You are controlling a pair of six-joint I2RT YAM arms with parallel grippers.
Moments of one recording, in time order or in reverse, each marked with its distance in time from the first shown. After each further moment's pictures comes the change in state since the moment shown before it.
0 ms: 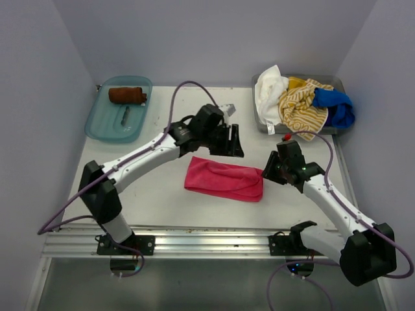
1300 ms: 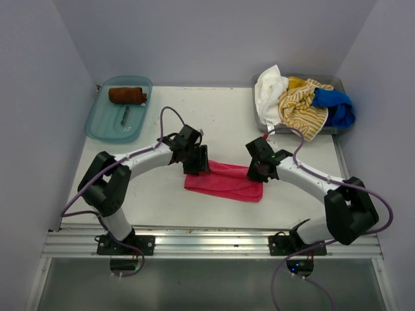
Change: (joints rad) left arm 0.220 0.014 -0.445 0.111 -0.020 0.000; right arm 0.234 0.356 0.147 0.003 0.142 0.208
